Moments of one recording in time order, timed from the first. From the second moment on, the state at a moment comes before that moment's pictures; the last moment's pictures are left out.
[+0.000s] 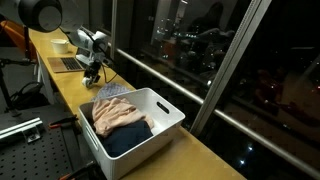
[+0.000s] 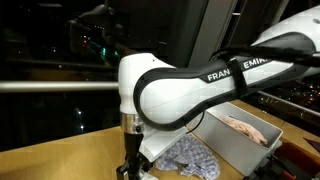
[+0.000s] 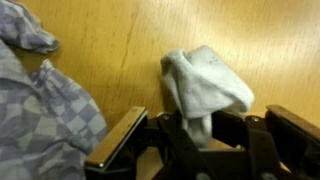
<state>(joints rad) 0.59 1.06 0.20 -1.17 -0.10 1.95 0.40</state>
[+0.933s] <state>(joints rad) 0.47 0.45 0.06 -1.59 -0.22 1.87 0.49</state>
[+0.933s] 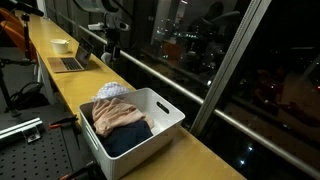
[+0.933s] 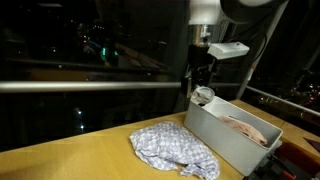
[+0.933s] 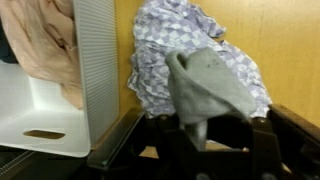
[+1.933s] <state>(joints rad) 0.24 0.16 0.06 -1.84 -0.25 1.82 0.47</state>
